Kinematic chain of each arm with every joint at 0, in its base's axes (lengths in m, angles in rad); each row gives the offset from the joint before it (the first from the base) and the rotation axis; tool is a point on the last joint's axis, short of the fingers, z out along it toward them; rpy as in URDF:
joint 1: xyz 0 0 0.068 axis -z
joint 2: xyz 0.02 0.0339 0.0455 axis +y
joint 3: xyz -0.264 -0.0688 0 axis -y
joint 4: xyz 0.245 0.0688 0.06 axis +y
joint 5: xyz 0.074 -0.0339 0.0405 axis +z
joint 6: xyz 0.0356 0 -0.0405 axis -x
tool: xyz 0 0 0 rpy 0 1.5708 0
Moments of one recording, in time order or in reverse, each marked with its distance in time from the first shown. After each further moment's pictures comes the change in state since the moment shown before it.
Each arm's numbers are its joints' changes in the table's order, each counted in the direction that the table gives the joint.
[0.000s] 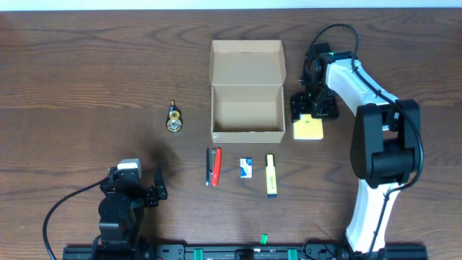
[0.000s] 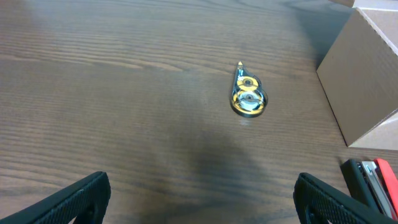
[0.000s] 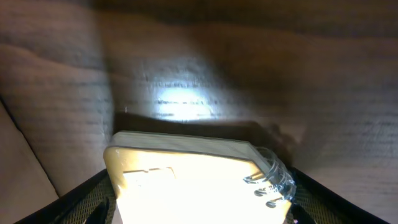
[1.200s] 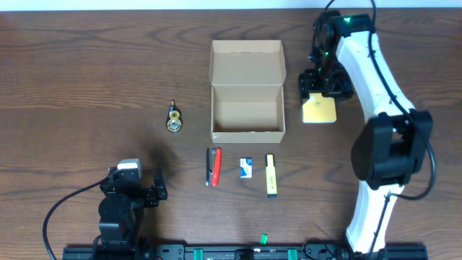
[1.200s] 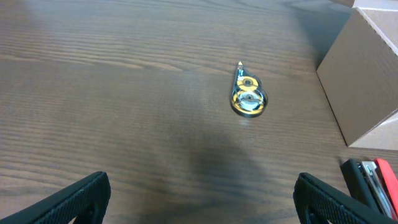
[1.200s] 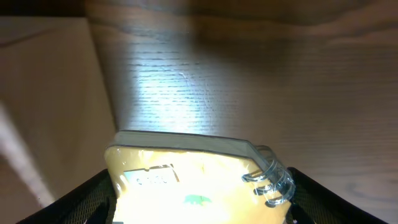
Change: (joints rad) left arm 0.000 0.000 0.000 0.000 0.000 0.000; right arm -0.004 -0.031 0.408 0.422 -0.044 -0.016
